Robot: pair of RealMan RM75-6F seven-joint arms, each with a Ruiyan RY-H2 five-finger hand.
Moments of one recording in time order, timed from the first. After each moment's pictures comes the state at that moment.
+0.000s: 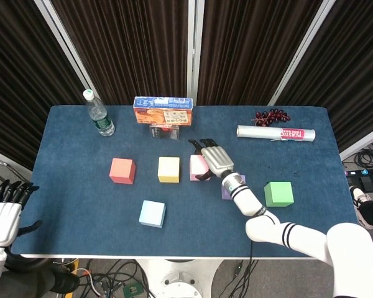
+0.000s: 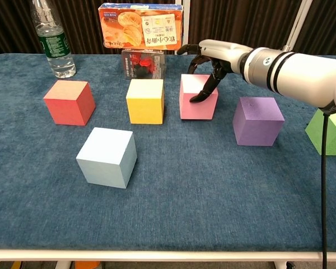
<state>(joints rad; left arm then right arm) -0.08 -1.16 -0.03 -1.56 1.52 1.50 0.11 0.97 -1.68 0.28 -1.22 -0.96 0.73 -0.08</state>
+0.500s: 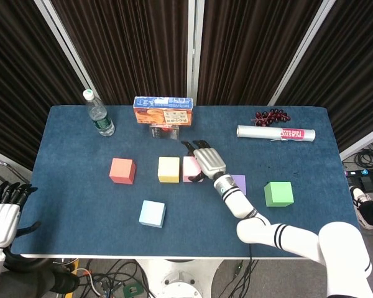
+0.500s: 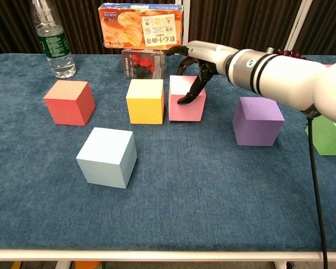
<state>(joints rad) -0.07 -1.17 -0.02 -1.52 1.52 1.51 0.07 1.01 -1.74 0.30 -1.22 -0.87 0.75 -0.18</state>
